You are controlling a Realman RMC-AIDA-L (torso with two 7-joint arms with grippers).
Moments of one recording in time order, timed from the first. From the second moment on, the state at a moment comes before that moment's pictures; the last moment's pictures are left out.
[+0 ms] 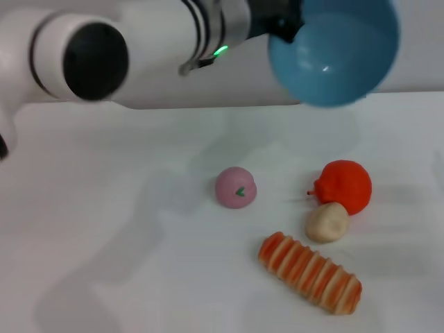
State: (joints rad) left arm -0.85 -2.06 -1.34 -1.03 2.38 -0.34 0.54; right arm 0.36 2.07 -0.77 -0.14 -0.71 -1.16 0.58
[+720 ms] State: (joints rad) left arm -0.86 -2.06 -1.56 -1.07 2.63 -0.83 0.43; right arm 0.36 2.05 -0.77 -0.25 -0.99 -1.08 0.92
